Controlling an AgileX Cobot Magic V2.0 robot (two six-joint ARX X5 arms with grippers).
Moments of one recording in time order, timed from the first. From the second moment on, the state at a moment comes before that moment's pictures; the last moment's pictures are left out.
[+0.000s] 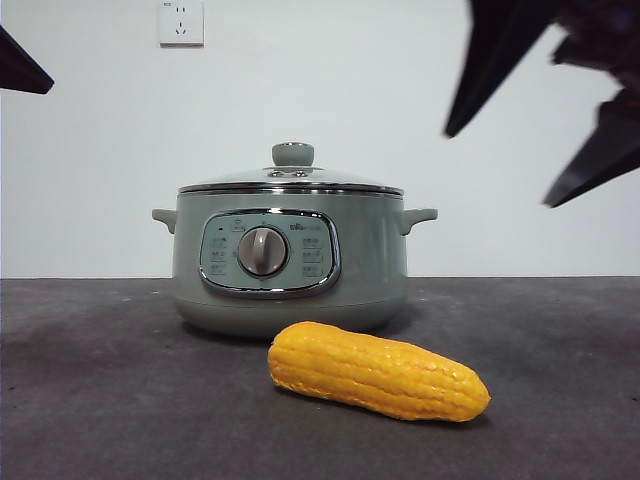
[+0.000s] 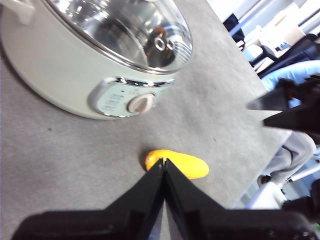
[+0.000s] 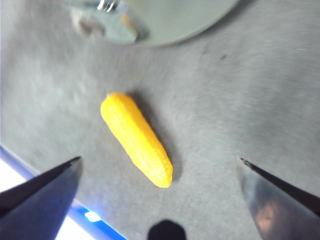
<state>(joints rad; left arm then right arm) 0.02 0.87 0.71 -0.54 0.85 -0.11 0.46 1.22 0.99 -0.77 -0.33 0.13</state>
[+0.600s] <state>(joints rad) -0.03 0.87 0.71 -0.59 0.87 -0.09 0.77 1.59 1.18 -0.84 -0.14 -0.05</state>
